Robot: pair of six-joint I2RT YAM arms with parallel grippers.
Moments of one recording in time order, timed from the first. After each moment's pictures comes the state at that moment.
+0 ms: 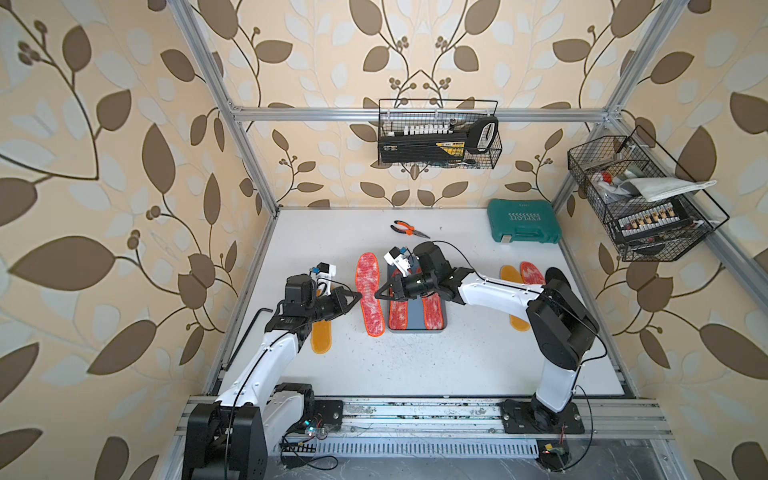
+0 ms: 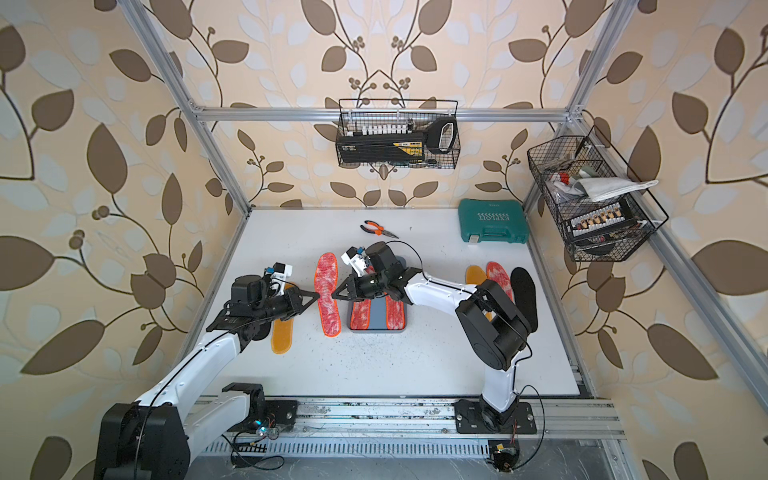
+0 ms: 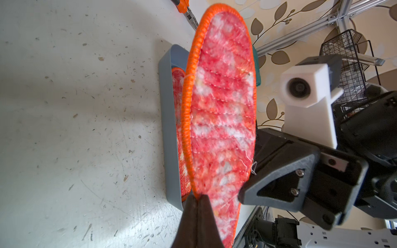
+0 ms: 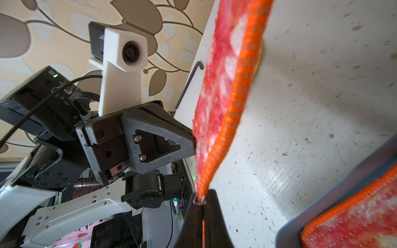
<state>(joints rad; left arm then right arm) -0.08 1.01 0.47 -0.10 0.75 -0.62 0.72 1.85 1.21 0.04 -0.71 0.73</state>
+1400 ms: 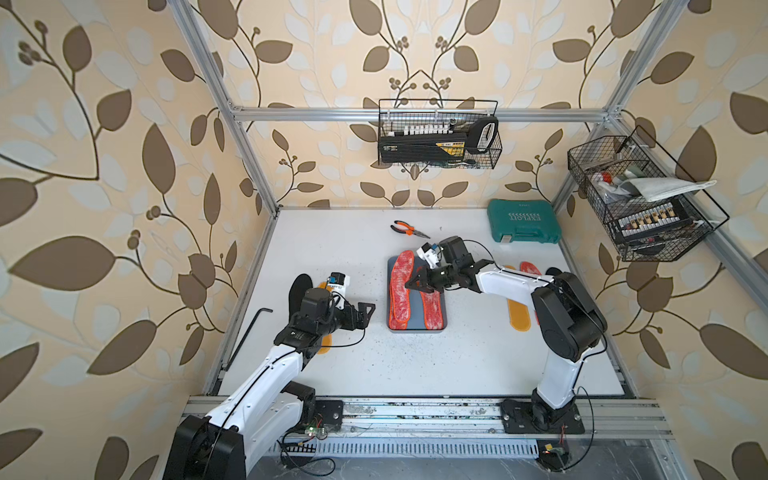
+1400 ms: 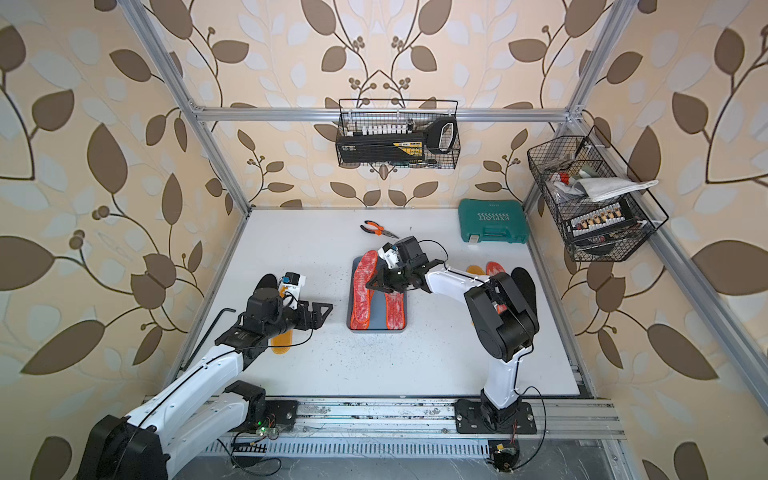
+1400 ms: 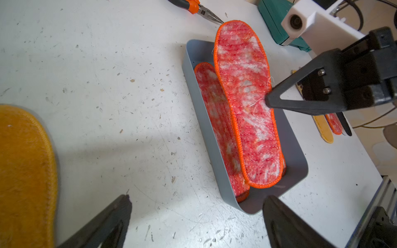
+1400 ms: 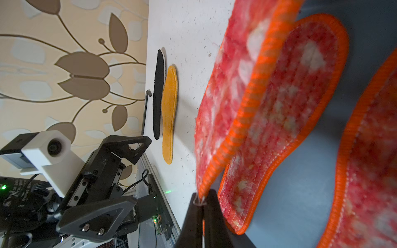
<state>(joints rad) -0.32 0.91 0.38 -0.10 0.32 -0.31 0.51 1.88 1.16 -0.09 -0.68 0.71</state>
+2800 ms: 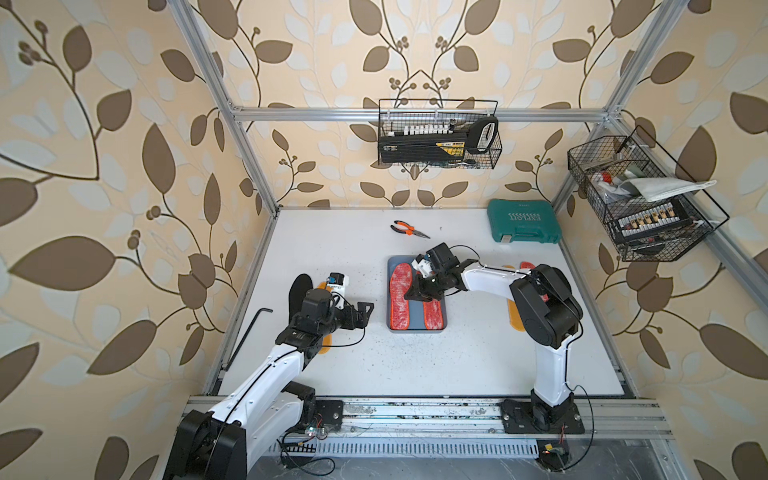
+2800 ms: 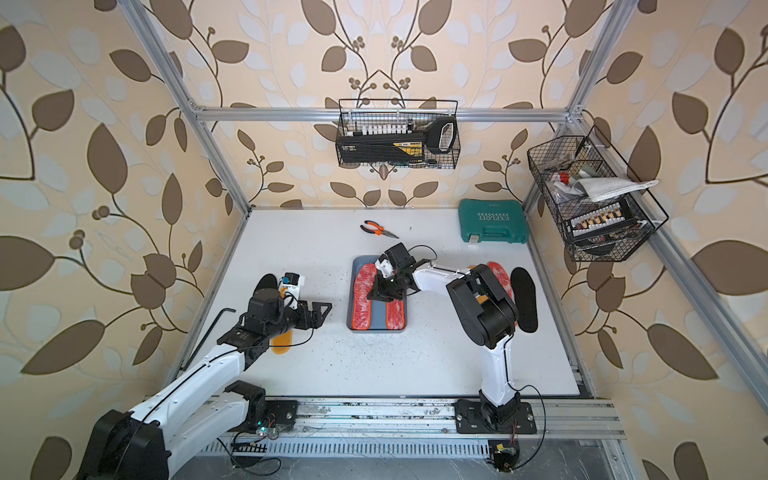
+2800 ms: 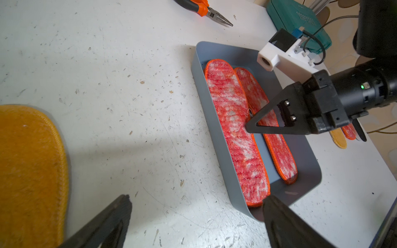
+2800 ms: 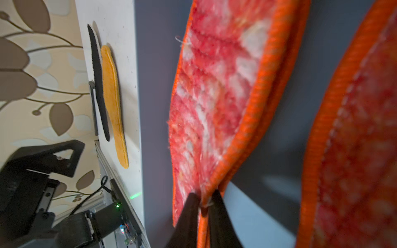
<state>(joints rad) -0.32 0.92 0.36 -0.06 0.28 -0.31 0.55 2.01 1.26 -0.29 -0.55 0.62</state>
